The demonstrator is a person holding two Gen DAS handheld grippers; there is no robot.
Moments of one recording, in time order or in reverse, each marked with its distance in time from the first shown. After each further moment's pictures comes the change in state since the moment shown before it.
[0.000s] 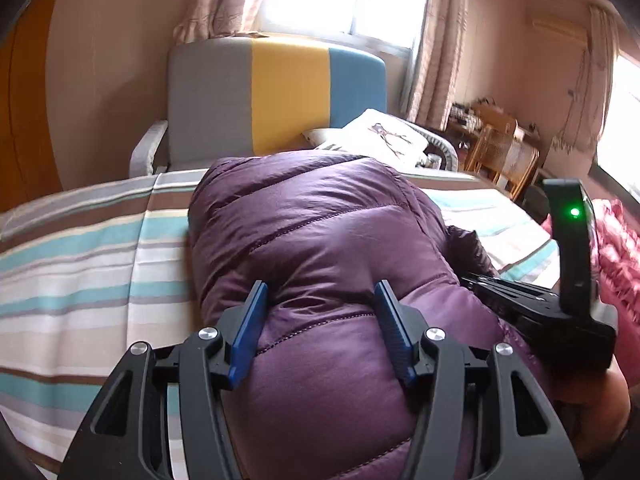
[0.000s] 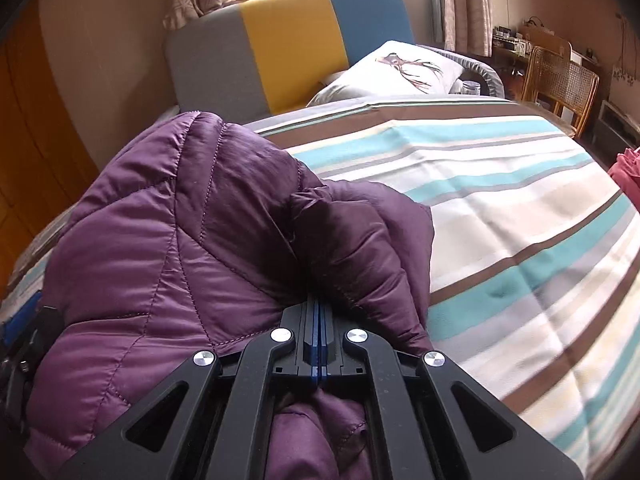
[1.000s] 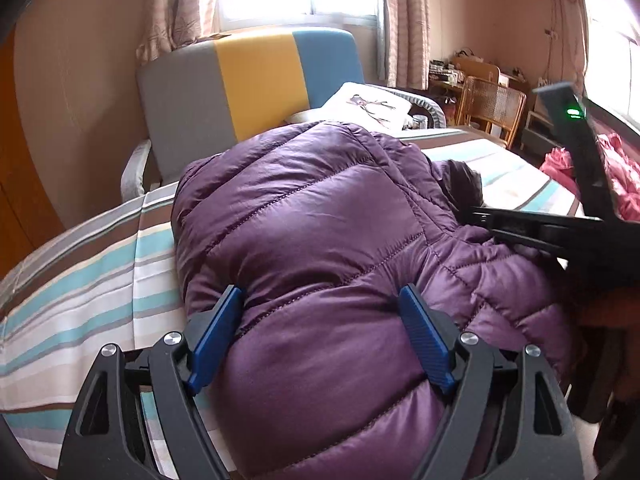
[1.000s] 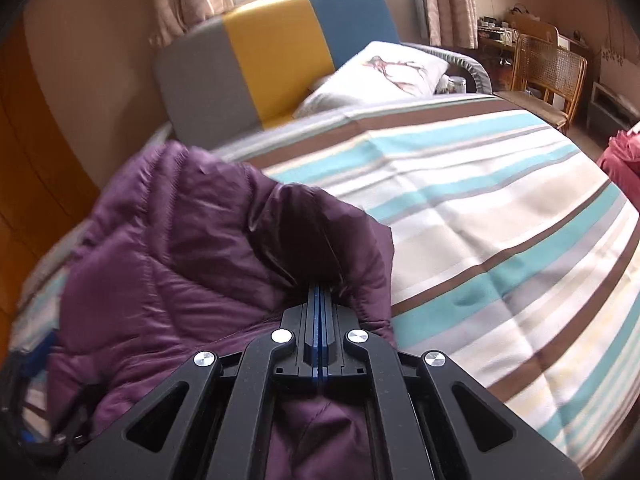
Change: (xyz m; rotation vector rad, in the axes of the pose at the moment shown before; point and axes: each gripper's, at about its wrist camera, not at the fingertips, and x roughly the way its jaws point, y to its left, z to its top) left arm 0.002 -0.033 -0.003 0.181 0.075 0.035; right arm -0.012 -0.023 0.020 0.056 0.021 0.000
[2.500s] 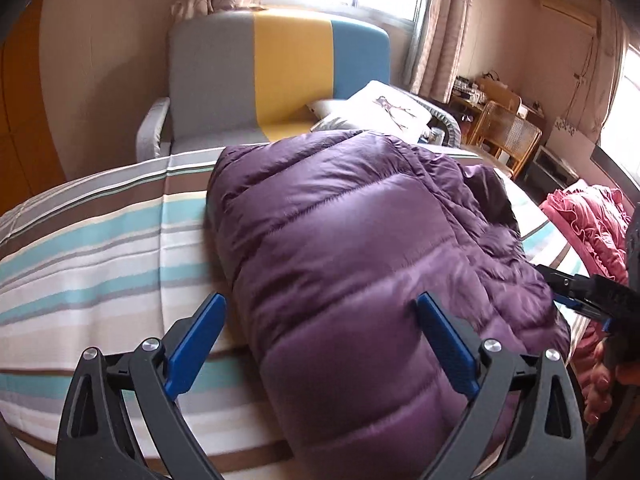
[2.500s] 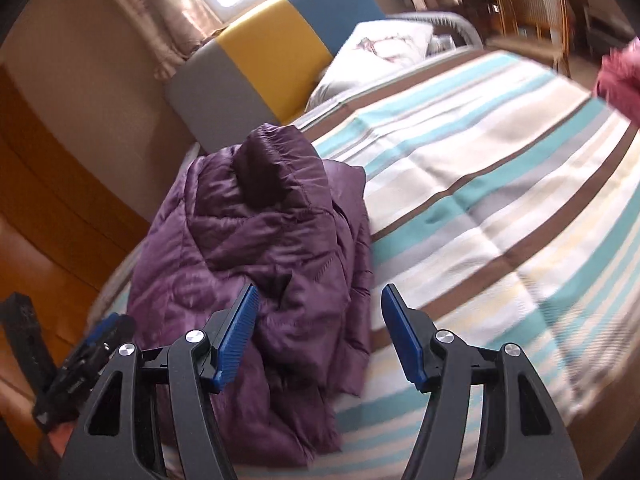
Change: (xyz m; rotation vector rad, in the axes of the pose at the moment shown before) left arm -0.011 0.056 0.015 -0.189 0.085 -0.059; right arm -0.059 -0.054 -0.025 0.243 0.052 0.219
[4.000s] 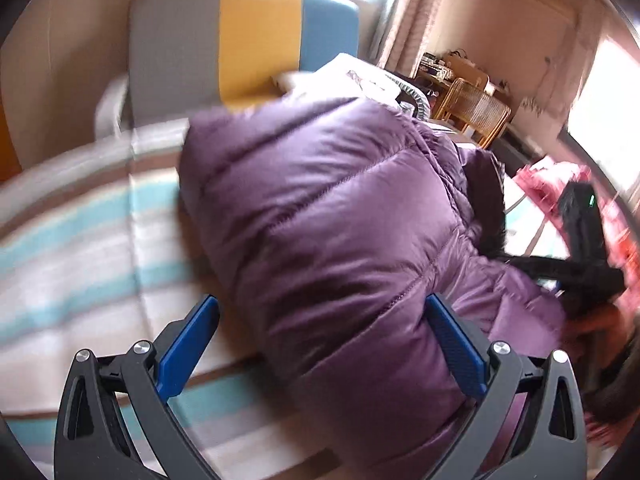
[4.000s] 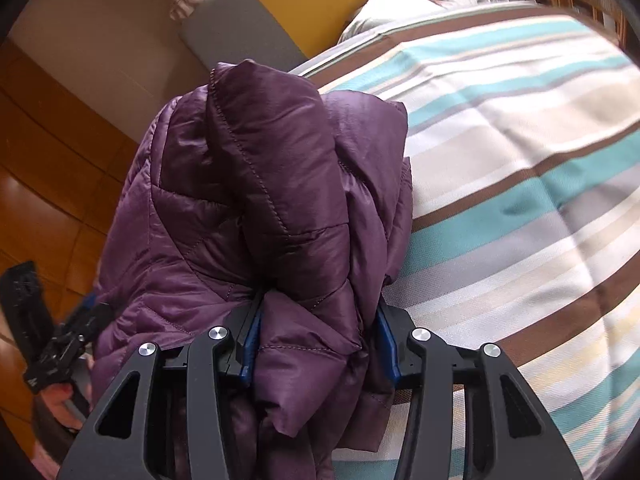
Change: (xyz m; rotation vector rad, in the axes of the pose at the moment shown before) left arm 0.031 0.027 -0.001 0.067 0.057 -0.135; right arm 0.070 0.015 0.012 -0.127 0.209 0.055
